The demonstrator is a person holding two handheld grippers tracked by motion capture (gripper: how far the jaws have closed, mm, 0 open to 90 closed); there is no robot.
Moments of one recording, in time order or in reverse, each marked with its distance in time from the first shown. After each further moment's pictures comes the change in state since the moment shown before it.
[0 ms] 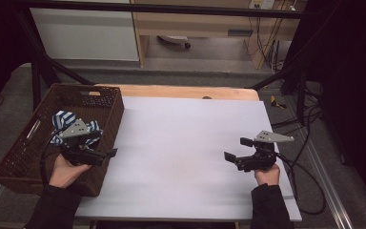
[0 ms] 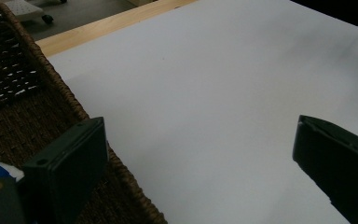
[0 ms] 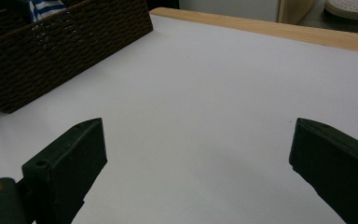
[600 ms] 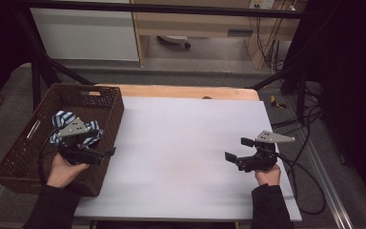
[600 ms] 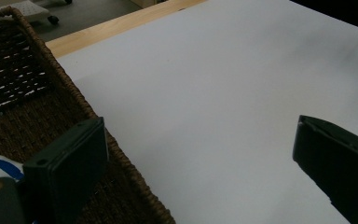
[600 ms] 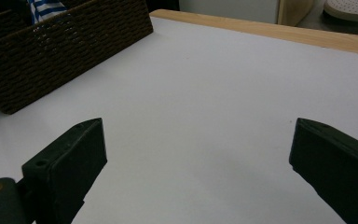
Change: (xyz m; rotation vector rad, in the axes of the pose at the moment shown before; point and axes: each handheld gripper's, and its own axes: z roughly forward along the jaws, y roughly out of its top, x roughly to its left) left arm 0.001 0.003 -0.006 -0.002 0.015 -0.003; right arm 0.000 0.000 -0.002 -0.007 0.000 0.002
